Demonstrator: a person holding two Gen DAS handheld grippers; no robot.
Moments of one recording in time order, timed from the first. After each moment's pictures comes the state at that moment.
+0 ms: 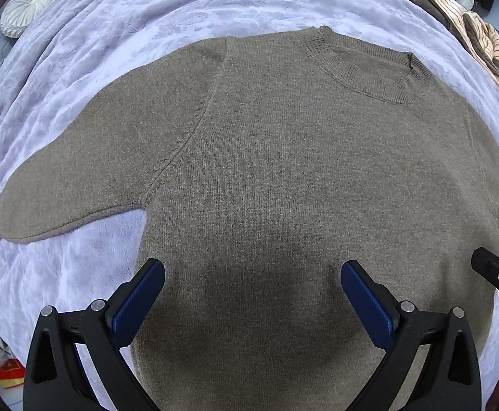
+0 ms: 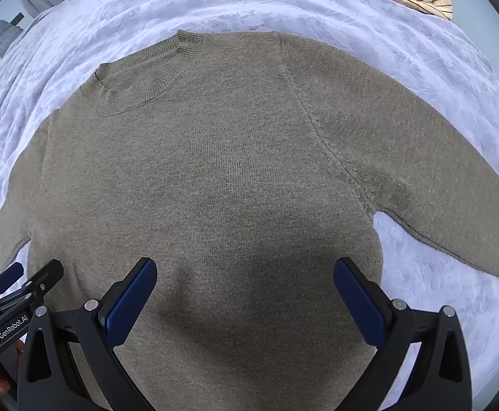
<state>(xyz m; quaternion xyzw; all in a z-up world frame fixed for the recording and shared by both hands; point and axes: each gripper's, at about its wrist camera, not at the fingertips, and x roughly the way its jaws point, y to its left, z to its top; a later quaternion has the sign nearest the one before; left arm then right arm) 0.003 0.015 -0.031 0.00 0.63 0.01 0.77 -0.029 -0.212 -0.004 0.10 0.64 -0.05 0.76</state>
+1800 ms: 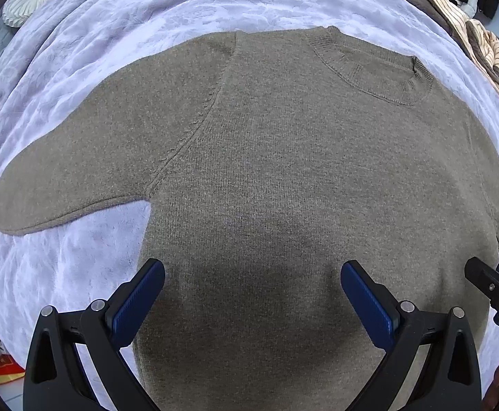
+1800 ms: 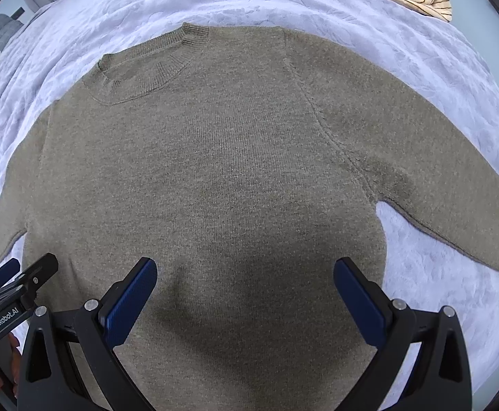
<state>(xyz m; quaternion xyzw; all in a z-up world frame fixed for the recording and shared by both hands) 0.000 0.033 -0.037 -0.02 0.64 0.01 0.77 -0.032 -0.192 -0.005 0.09 0.64 -0.05 0.76</state>
